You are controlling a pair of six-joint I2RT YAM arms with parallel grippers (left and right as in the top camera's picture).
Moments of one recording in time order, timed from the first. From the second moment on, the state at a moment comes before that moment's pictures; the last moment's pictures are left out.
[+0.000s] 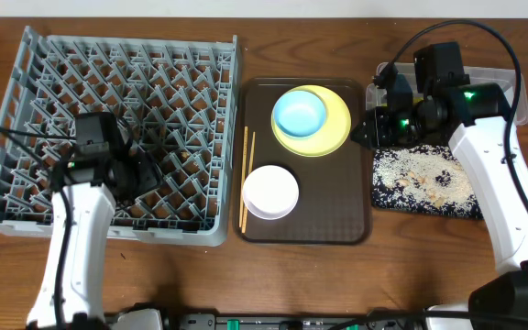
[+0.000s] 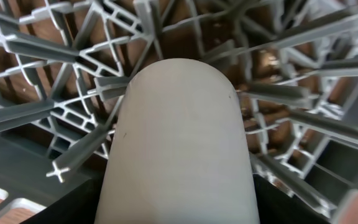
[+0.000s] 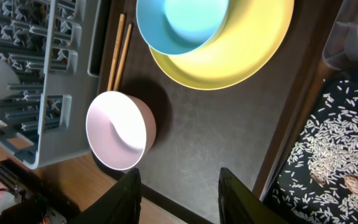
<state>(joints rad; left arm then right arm) 0.16 1.34 0.99 -0.91 0.01 -0.30 0.15 1.61 1.47 -1.09 -0.46 0.09</state>
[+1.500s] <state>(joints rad) -0.70 1.55 1.09 -0.67 0.12 -0.28 -0.07 1.47 1.47 -1.21 -0.10 0.27</state>
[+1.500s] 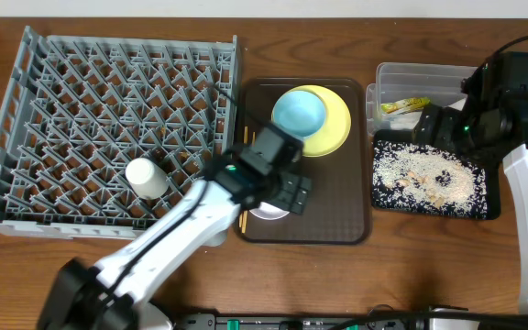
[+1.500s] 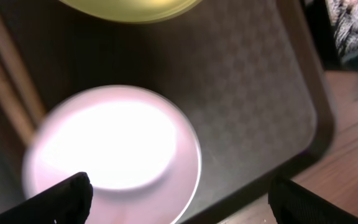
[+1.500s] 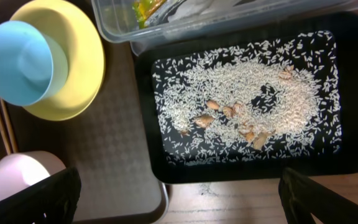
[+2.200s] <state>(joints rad) -0.75 1.81 1.09 -0.62 0.12 -0.31 -0.07 1.47 1.47 -1.23 -0.10 0.27</state>
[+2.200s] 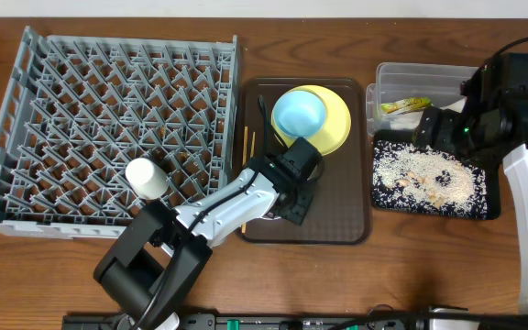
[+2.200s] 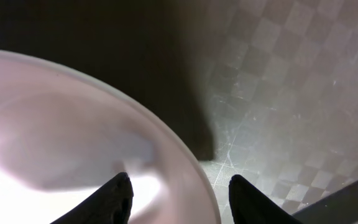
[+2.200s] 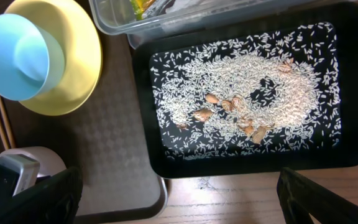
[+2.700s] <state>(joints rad) -0.75 1.77 1.09 -0.63 0.12 -0.31 -0.07 1.47 1.47 -1.23 -0.10 0.27</state>
